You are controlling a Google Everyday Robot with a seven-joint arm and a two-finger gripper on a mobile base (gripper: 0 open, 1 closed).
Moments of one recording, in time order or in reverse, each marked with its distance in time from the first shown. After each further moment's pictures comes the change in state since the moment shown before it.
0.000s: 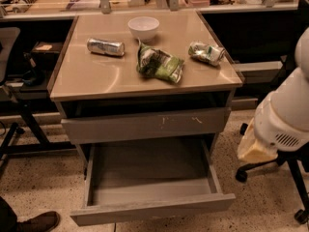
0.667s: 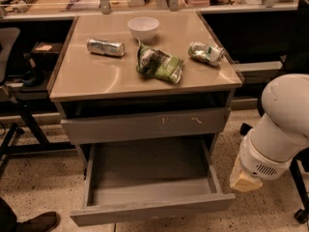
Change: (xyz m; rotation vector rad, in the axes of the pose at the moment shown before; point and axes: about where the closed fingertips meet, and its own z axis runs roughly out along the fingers) arm 0.025 0.031 0.087 -0.140 0.059 0.026
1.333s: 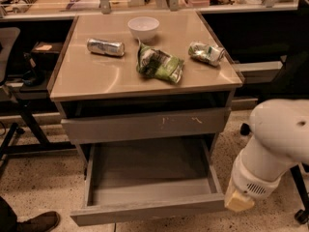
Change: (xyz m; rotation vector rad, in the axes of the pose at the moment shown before) arm 0.004 0.019 0.042 -0.070 0.012 0.027
